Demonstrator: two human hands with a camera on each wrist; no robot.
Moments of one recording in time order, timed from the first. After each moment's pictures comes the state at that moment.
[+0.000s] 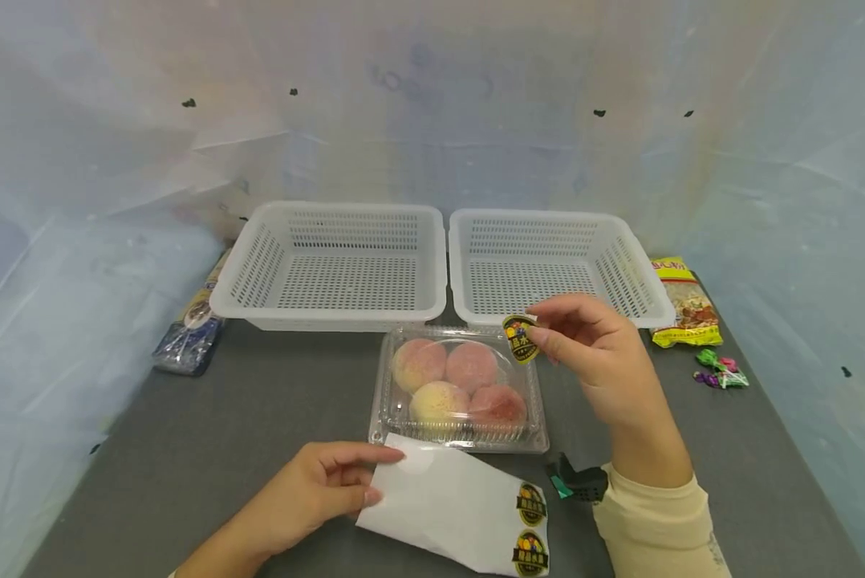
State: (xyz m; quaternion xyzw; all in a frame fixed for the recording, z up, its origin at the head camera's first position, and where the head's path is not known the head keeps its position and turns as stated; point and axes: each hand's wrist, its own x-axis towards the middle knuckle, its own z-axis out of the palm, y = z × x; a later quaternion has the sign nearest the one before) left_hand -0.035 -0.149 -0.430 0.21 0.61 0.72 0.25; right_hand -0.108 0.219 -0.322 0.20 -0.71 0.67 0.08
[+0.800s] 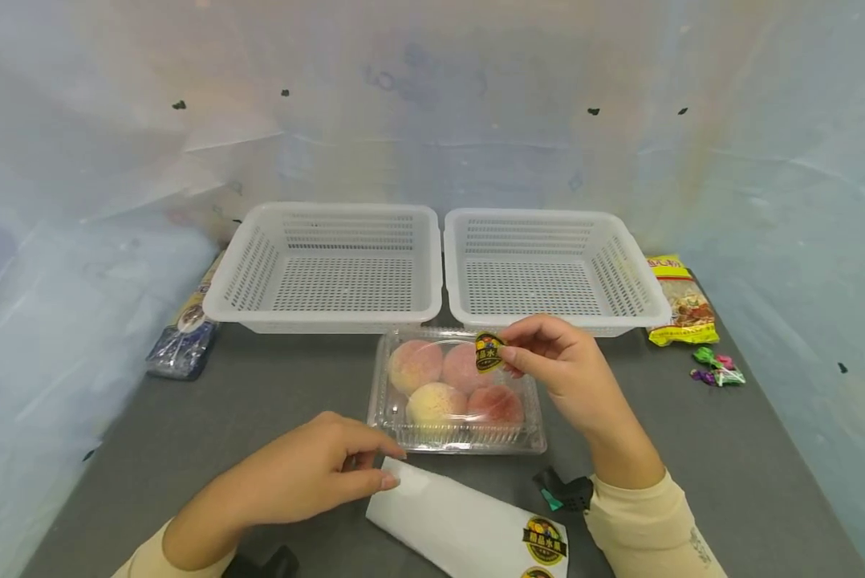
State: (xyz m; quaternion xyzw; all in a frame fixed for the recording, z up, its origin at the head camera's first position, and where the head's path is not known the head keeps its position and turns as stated) left_hand -0.070 -0.139 -0.372 0.40 0.78 0.44 0.17; right_hand -0.114 0.206 -0.352 0.18 -0.72 0.67 0.01
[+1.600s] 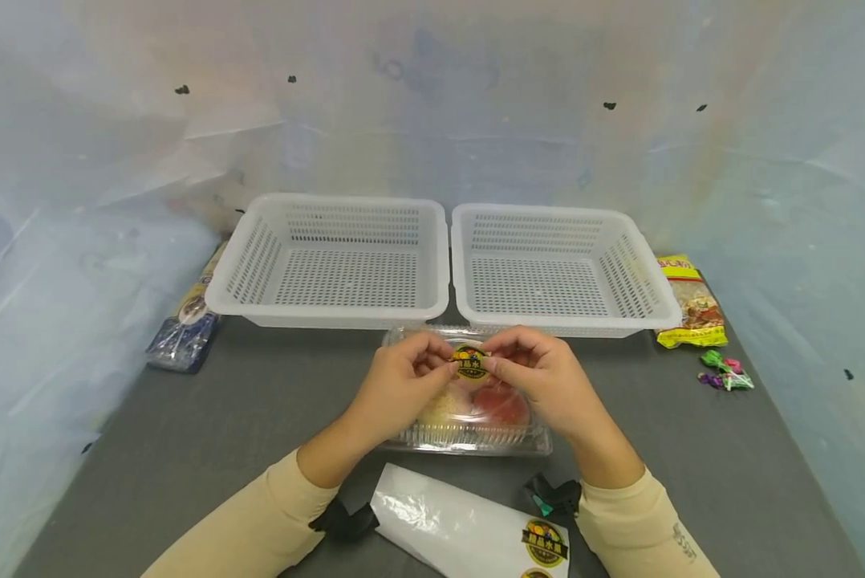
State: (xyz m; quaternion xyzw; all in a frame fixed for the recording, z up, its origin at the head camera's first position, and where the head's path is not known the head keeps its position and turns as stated) left_hand -0.128 -0.048 -0.398 0.21 0.77 0.60 0.00; right_hand -0.121 0.189 -0.374 0.15 -0.76 0.63 -0.04
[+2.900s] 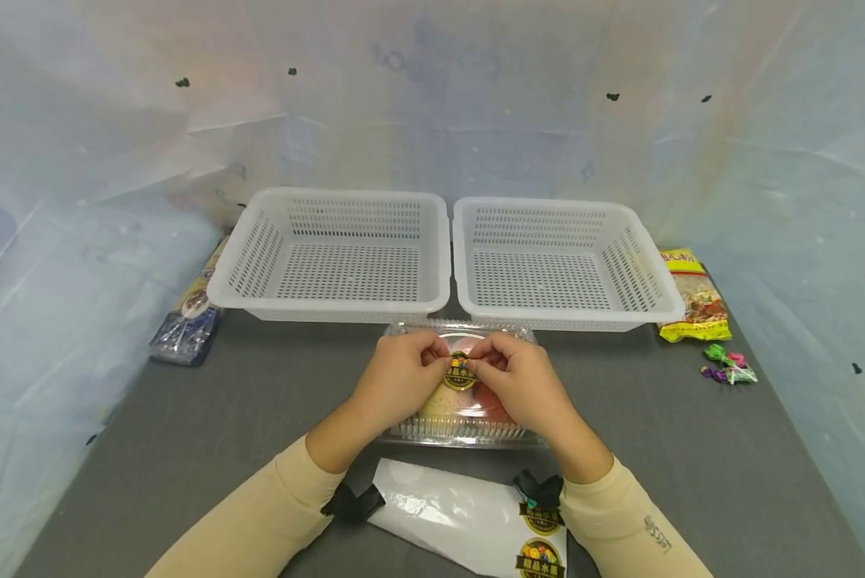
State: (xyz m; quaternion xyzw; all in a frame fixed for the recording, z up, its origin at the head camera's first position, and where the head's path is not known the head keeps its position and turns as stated) left_hand -0.138 -0.044 -0.397 0.18 0.88 0.44 -0.05; right_hand -0.125 0.164 -0.393 0.11 -0.89 0.44 0.00
